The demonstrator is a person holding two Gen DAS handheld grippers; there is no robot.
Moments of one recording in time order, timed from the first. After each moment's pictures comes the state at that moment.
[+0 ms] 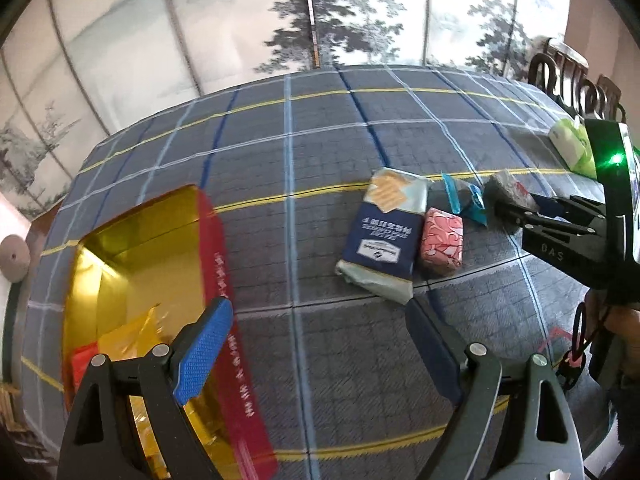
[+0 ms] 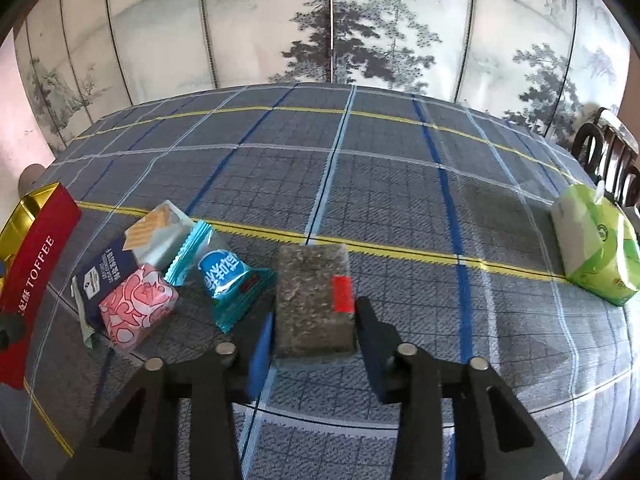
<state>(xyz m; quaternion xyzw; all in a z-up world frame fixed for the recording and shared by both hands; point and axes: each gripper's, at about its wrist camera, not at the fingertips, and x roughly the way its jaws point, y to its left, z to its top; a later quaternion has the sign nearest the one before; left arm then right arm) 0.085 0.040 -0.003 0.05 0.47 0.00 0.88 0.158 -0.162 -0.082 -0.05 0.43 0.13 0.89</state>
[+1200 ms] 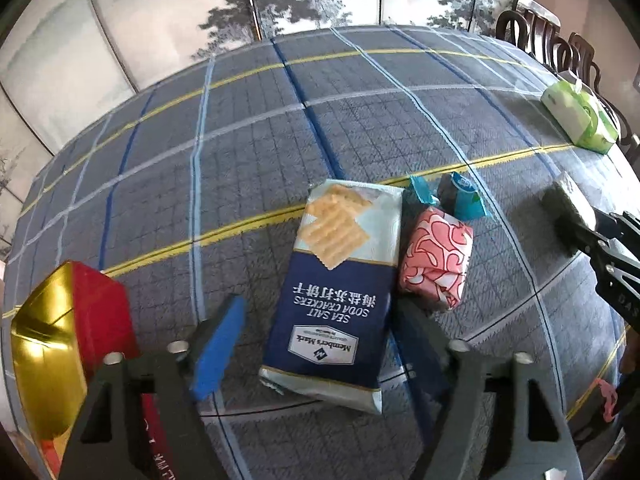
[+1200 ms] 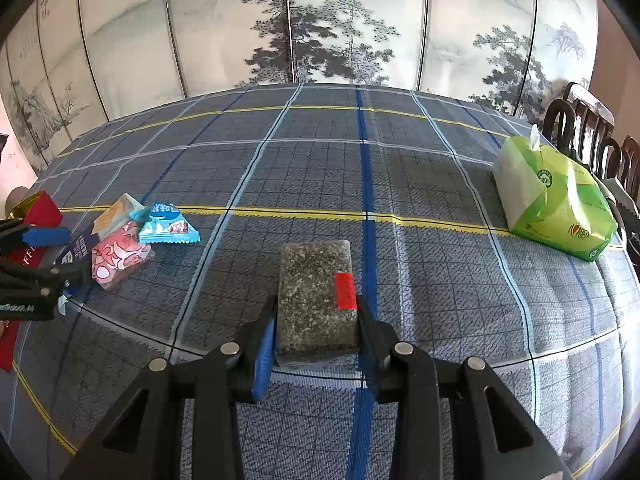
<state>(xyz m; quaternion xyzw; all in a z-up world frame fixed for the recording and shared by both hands) 0.166 0.005 -0.047 0.08 0.52 -0.07 0.85 0.134 -0.222 -0.084 -0.02 0.42 0.09 0.90</state>
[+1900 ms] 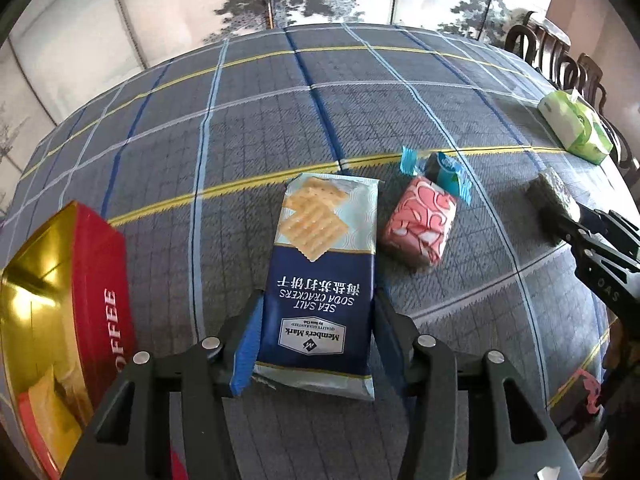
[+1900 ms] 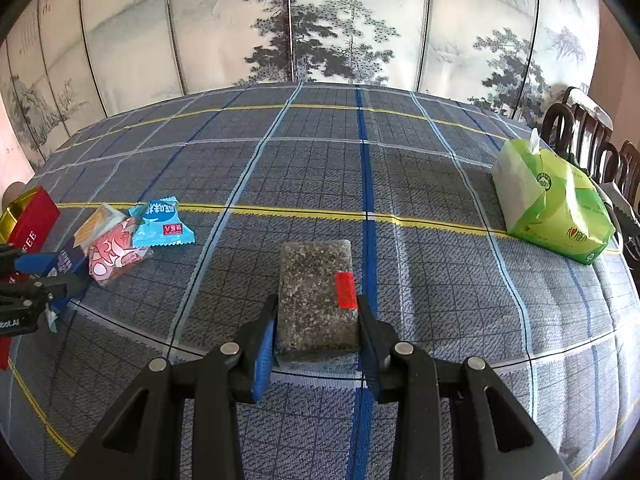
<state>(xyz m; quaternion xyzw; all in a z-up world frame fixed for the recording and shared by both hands) 0.138 0.009 -0.046 0.04 0.53 -0.05 0.85 0.135 -0.219 -0.084 -0.03 0.42 0.08 0.90</state>
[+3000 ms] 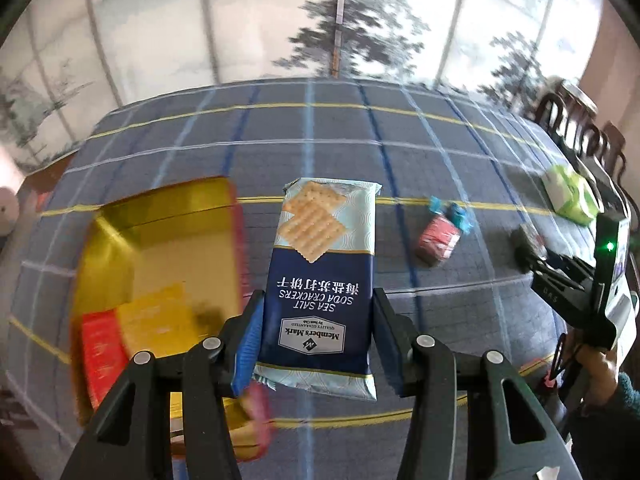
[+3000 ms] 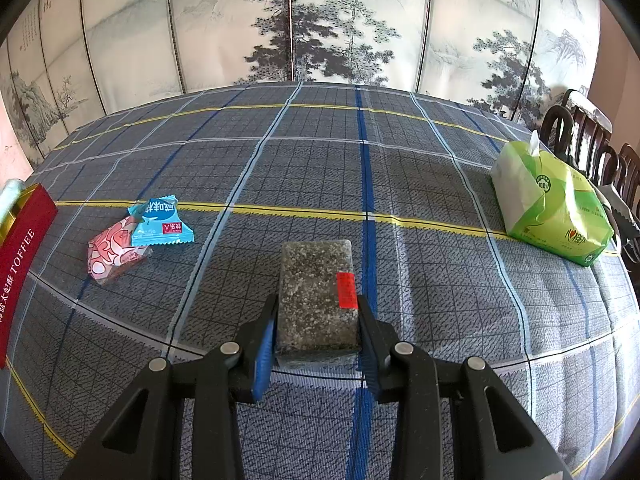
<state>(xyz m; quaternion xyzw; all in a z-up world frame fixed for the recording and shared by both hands) 0.064 0.074 0.035 -0.03 0.47 0.03 0.88 0.134 -0.218 -0.083 -0.04 0.42 0.08 0.90</state>
